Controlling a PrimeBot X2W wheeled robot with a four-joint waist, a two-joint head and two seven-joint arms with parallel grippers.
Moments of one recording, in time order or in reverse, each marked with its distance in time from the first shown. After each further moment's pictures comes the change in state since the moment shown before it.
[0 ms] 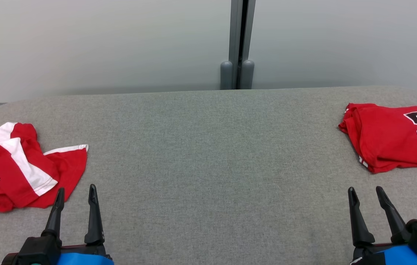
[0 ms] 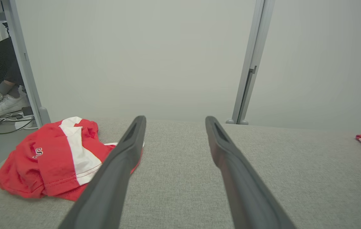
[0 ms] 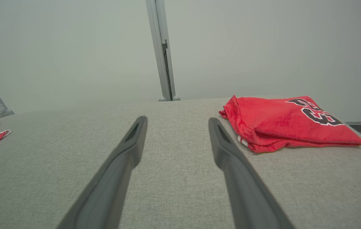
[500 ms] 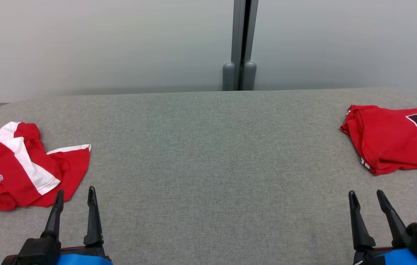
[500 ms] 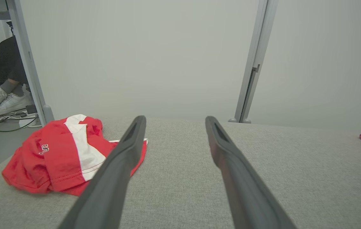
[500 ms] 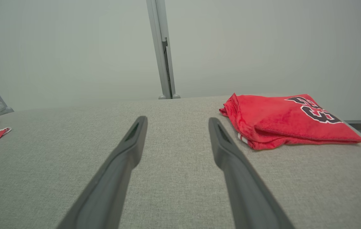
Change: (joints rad) left arm 0.005 -0.001 0.005 0.008 0.003 -0.002 0.000; right arm 0.022 0.012 -0.011 -0.024 -0.013 0.000 0.017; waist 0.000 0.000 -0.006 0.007
